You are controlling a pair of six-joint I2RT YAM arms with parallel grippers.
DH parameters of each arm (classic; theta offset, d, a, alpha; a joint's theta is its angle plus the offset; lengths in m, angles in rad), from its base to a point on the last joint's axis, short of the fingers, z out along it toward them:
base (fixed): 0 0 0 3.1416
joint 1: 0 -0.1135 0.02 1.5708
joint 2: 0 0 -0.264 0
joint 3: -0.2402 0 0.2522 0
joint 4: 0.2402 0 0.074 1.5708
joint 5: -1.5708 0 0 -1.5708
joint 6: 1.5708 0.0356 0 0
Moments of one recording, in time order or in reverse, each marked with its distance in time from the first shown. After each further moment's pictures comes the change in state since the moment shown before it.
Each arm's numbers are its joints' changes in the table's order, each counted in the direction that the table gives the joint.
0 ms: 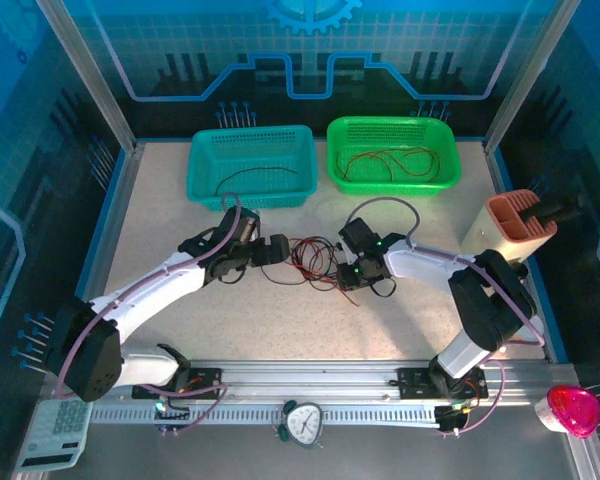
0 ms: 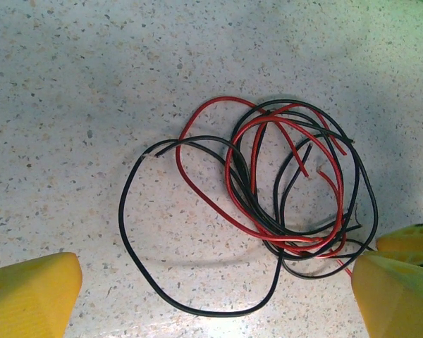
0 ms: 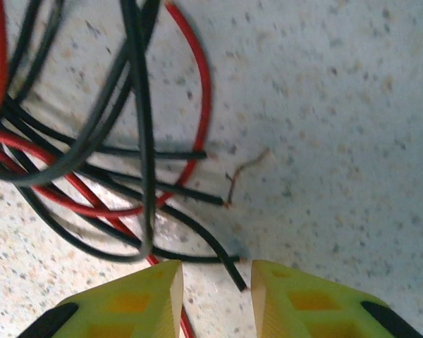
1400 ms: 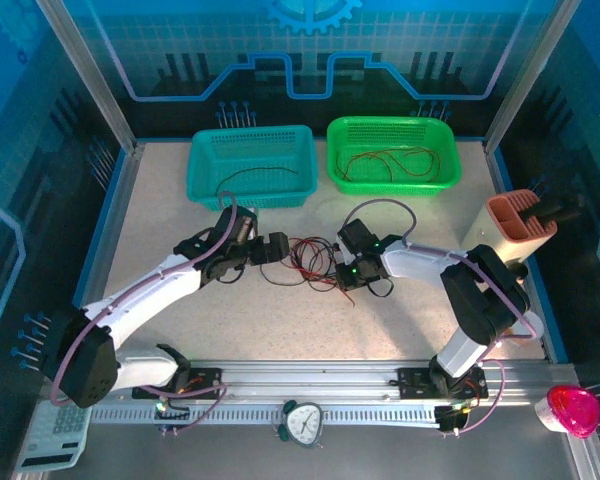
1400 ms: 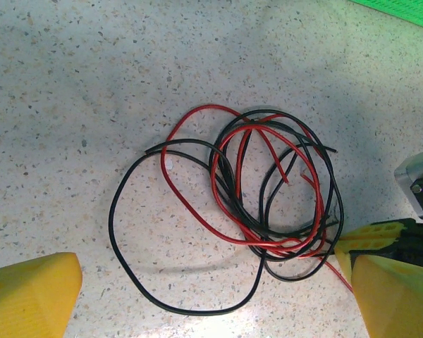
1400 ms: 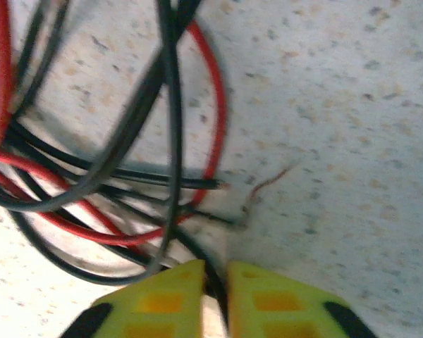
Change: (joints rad) left arm 0.000 -0.036 0.000 -0.003 -0.003 0.000; right arm 0.002 0.043 0.023 -0.088 0.027 -0.008
